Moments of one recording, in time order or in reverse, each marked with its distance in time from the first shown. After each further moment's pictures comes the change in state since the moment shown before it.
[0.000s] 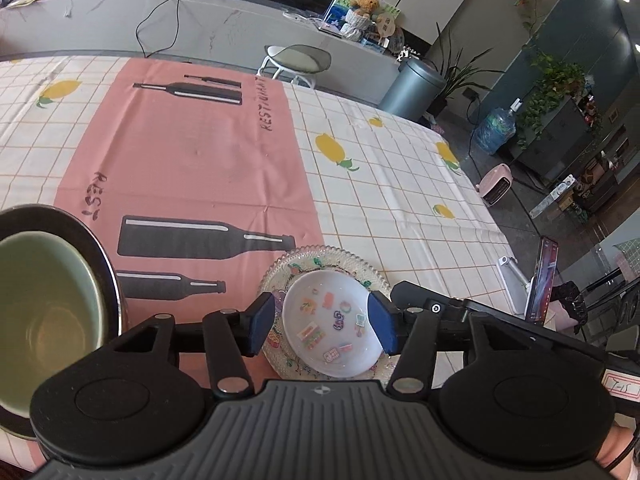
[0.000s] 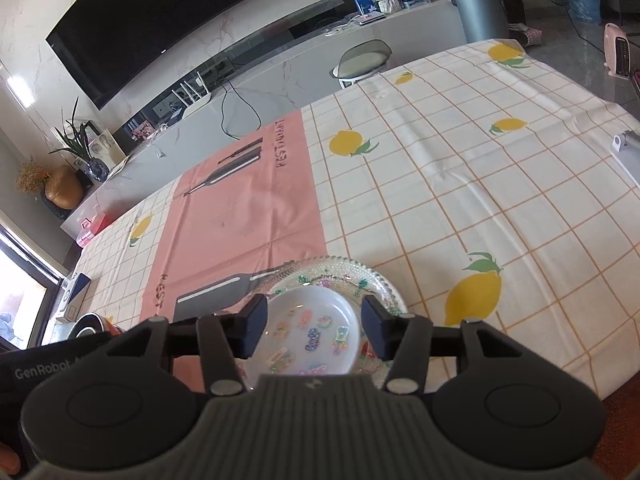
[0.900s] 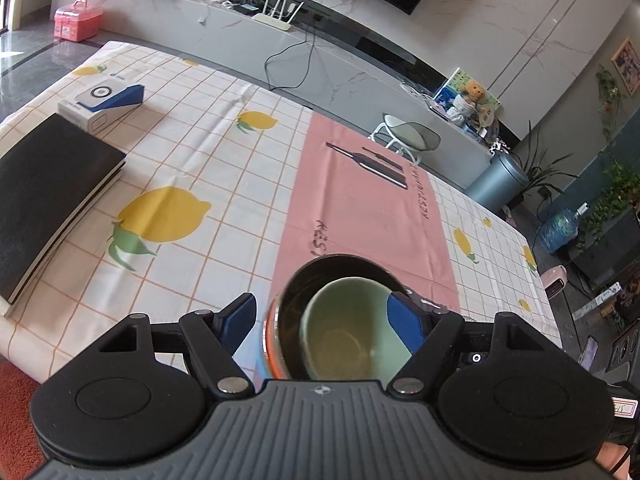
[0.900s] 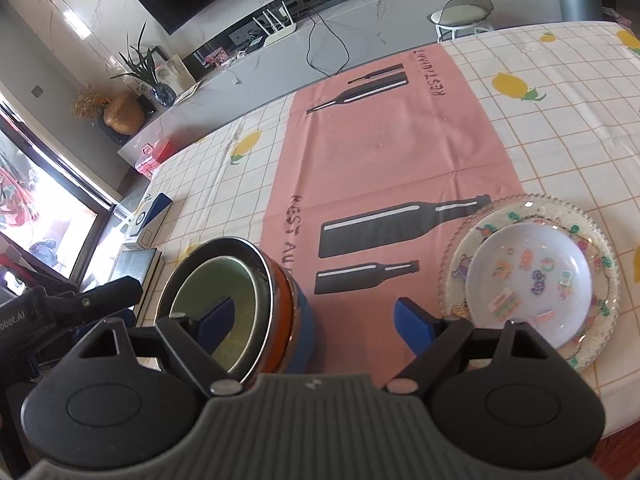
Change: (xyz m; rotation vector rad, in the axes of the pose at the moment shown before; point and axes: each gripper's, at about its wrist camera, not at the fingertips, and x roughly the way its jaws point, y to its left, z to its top) left arm -0.110 0.156 -0.008 -0.279 -0.162 0.165; right arm 0.044 0.136 -0.034 -0.114 0.202 0.165
